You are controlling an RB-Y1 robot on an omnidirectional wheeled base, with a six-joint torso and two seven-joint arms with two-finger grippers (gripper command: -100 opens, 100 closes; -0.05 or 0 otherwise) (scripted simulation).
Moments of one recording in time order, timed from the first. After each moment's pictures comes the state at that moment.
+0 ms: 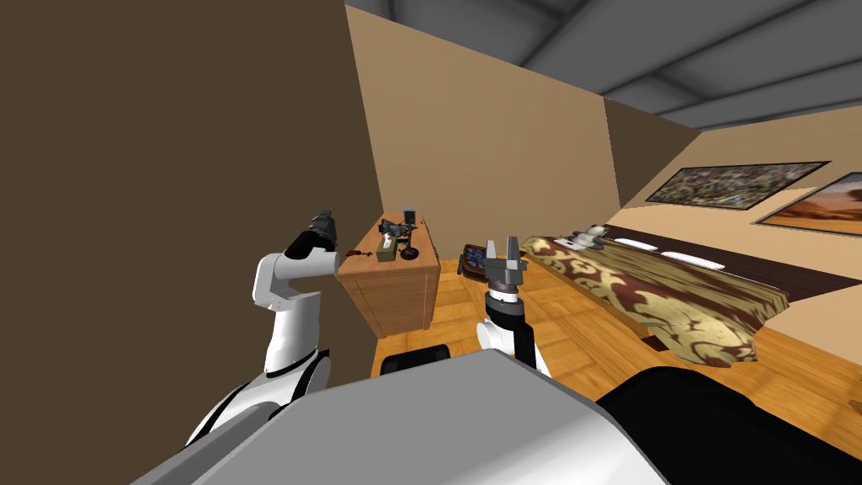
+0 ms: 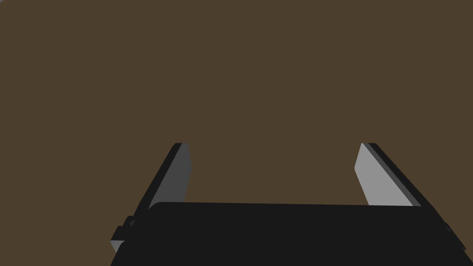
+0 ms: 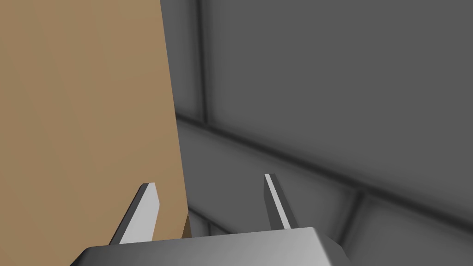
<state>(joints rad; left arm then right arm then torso) -0.42 0.20 0.24 -1.98 -0.26 0.81 0.04 0.53 0.00 0.06 -2.39 -0.05 -0.58 -0.03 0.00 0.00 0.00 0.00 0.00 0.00</state>
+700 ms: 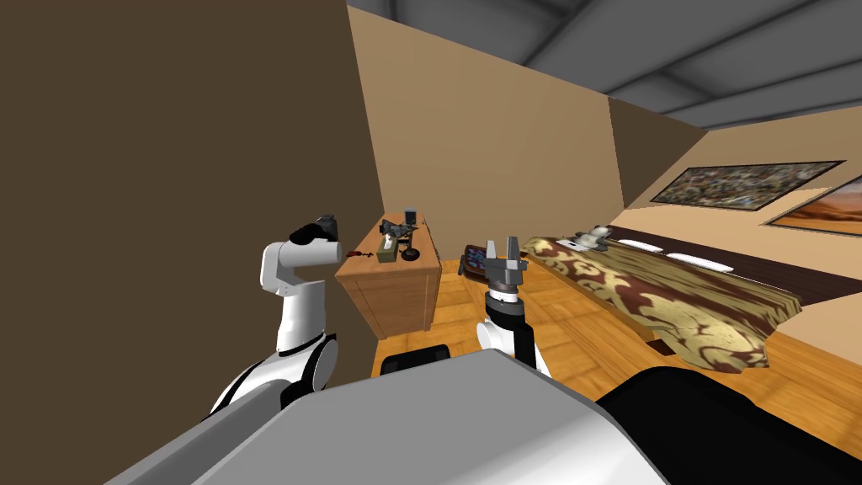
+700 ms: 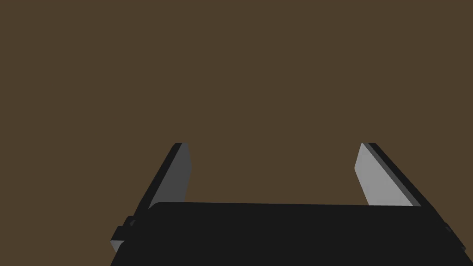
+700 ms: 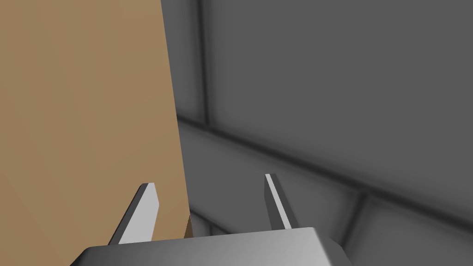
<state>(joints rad) -0.53 0.18 0.28 -1.89 -0.27 0.99 0.00 0.53 0.00 0.06 -2.39 -0.05 -0.58 -0.03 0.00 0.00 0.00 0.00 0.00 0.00</state>
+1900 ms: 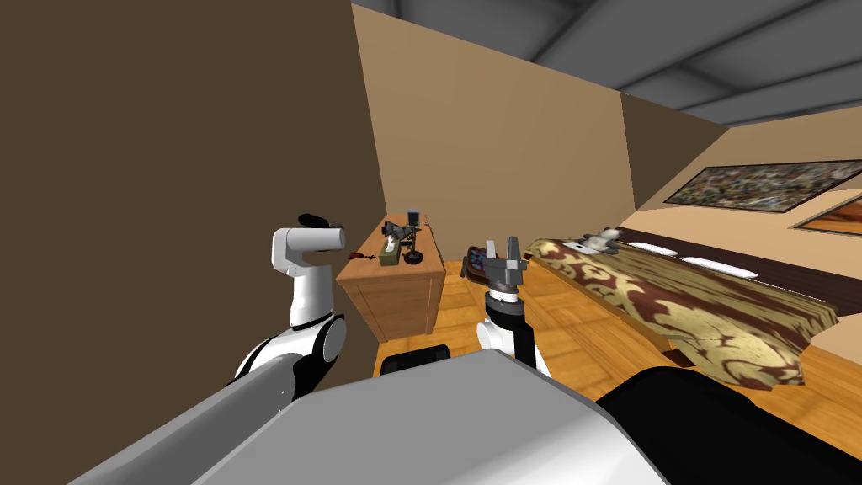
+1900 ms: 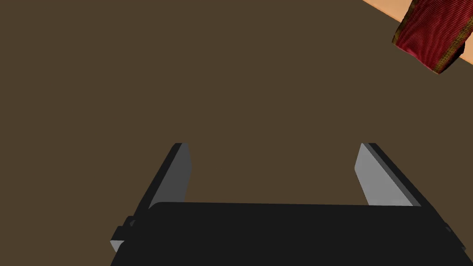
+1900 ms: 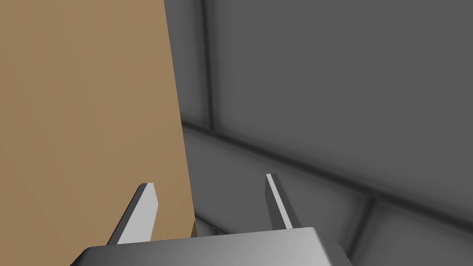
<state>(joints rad) -0.69 0.17 0.33 -1.74 -0.26 1.31 -0.08 0.53 0.00 0.06 -2.39 -0.05 -0.58 -0.03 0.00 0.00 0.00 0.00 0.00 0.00</state>
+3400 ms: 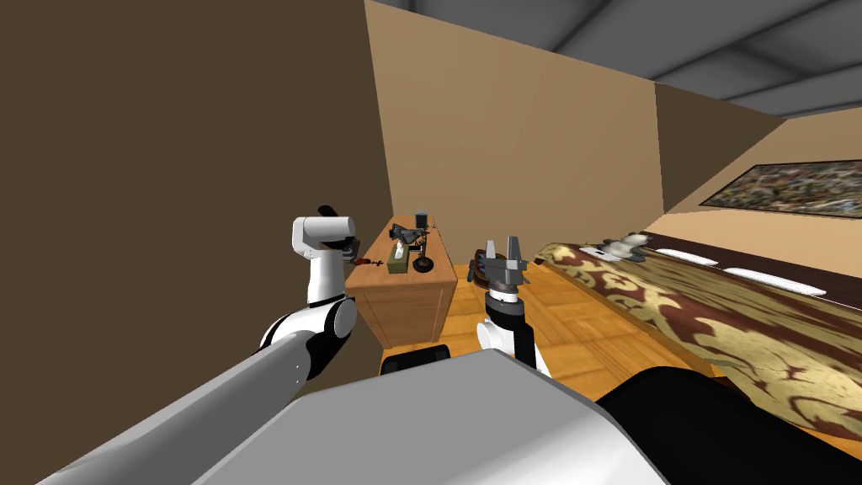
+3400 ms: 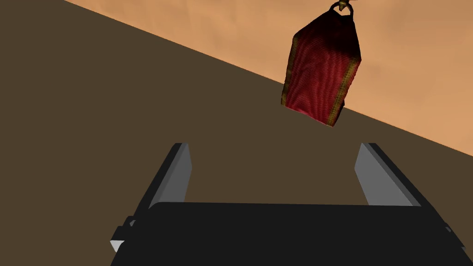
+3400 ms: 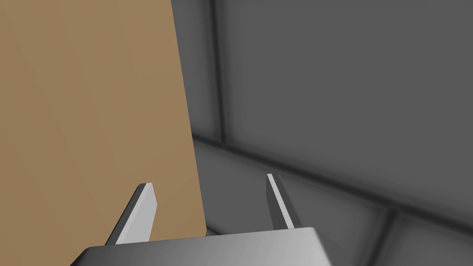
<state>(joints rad) -0.87 0.12 0.40 -1.53 -0.23 1.73 -0.21 0.53 0.00 0.06 -2.39 -0.05 -0.58 -0.03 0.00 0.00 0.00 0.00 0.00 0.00</state>
